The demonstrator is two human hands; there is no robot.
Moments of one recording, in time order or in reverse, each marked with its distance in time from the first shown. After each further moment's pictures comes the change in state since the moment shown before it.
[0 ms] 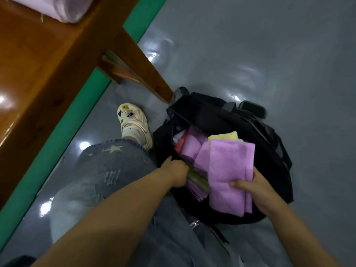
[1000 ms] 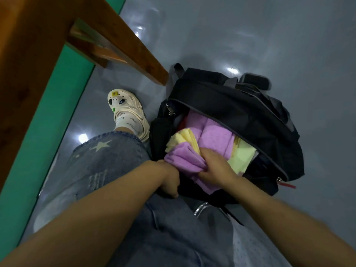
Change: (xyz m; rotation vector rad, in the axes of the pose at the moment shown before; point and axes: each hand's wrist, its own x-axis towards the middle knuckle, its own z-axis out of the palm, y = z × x) left_hand -0.033 -0.018 -0.002 0.339 -0.470 0.173; right_hand 0.062 0.056 0.085 -1.036 -0.119 -0.245
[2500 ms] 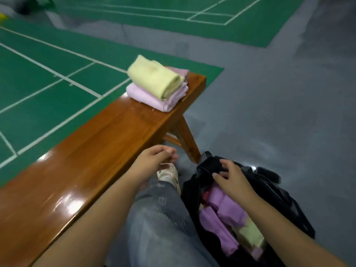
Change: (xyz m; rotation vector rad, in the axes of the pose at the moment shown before) left_hand -0.251 0.001 0.030 -1.724 1.438 0.124; right_hand -0.071 -0.168 -0.139 0.314 0.316 -0.040
